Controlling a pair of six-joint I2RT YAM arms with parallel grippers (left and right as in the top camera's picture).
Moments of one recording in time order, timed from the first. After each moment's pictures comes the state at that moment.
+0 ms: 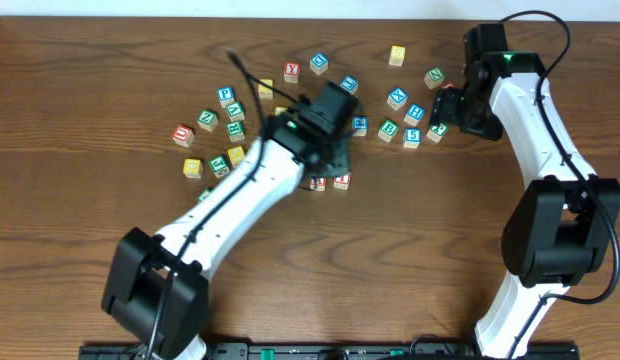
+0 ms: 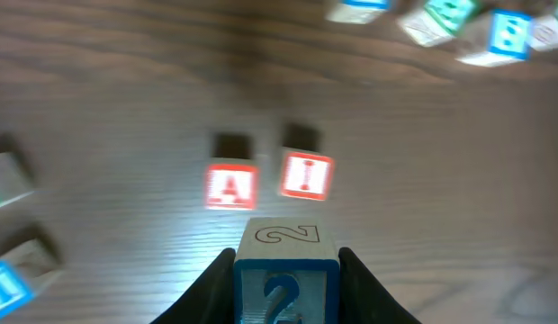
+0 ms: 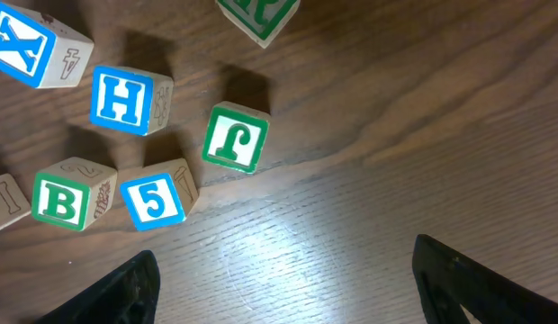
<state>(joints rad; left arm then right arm) -0.65 1.79 1.48 -0.87 -0.02 -0.63 0.04 2.02 1.72 -1.07 0.06 0.35</state>
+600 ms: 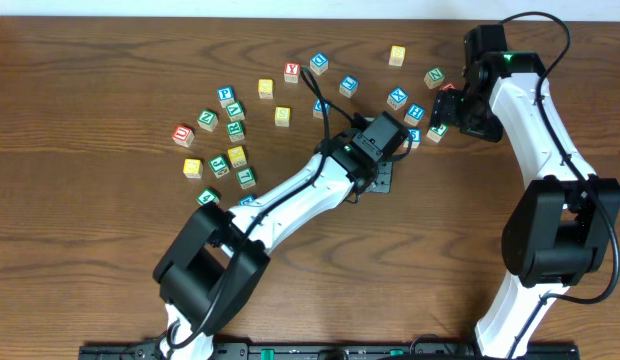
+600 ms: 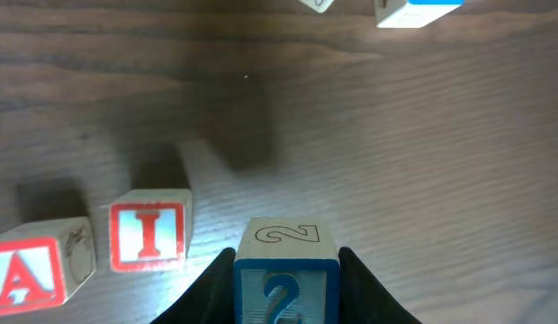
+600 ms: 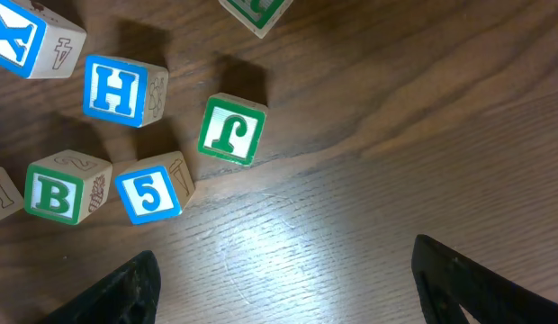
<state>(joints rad) -0.79 1.99 1.48 -0.62 -0.03 -0.63 0.04 2.02 1.72 -1.09 0.06 0.35</state>
